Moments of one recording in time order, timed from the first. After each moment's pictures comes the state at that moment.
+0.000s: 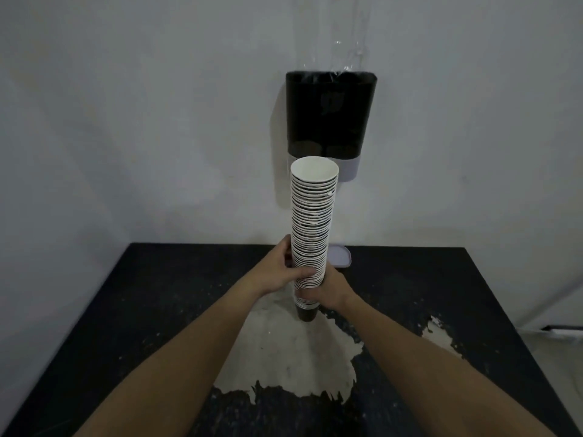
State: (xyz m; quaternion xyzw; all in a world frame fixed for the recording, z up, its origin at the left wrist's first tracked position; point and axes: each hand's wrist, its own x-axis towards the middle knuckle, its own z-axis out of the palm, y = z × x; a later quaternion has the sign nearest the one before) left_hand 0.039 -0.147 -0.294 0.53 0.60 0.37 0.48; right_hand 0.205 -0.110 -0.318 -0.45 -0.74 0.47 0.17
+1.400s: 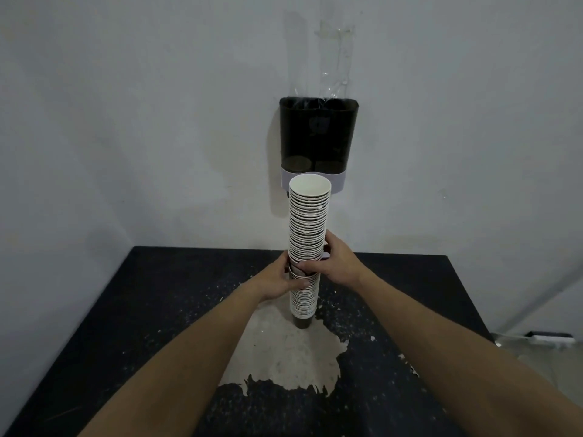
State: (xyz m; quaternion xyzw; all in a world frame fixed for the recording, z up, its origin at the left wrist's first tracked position) left_hand 0.065 -0.162 -0.276 0.53 0.63 0.32 0.47; right_hand 0.244 -0.088 -0.244 -0.38 -0.75 0.48 0.25
